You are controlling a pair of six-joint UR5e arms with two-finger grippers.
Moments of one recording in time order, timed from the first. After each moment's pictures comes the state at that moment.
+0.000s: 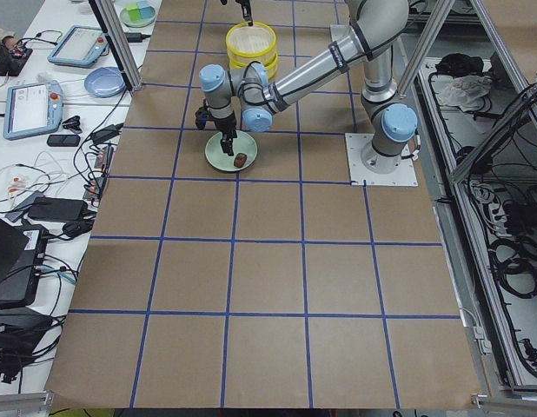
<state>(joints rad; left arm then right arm) -1.35 -1.97 -1.77 -1.10 1.64 0.29 1.56 -1.28 1.67 -1.76 -1.67 -0.04</state>
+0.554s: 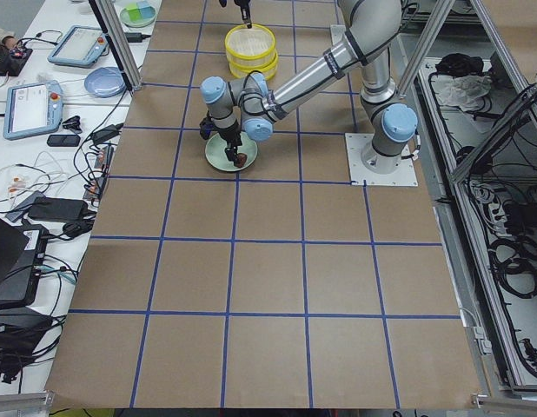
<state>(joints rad) -1.34 -2.00 -1.80 -1.09 1.66 0.29 1.57 -1.27 1.68 -1.79 -1.68 -0.04</state>
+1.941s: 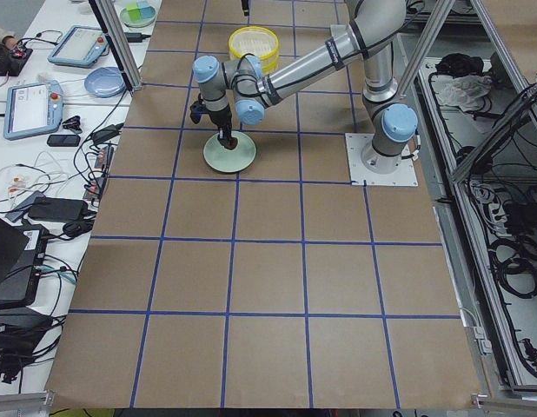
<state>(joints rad) -1.46 -1.94 -1.64 -1.24 1.65 0.10 1.58 -1.44 1.55 -1.68 -1.64 -0.04</state>
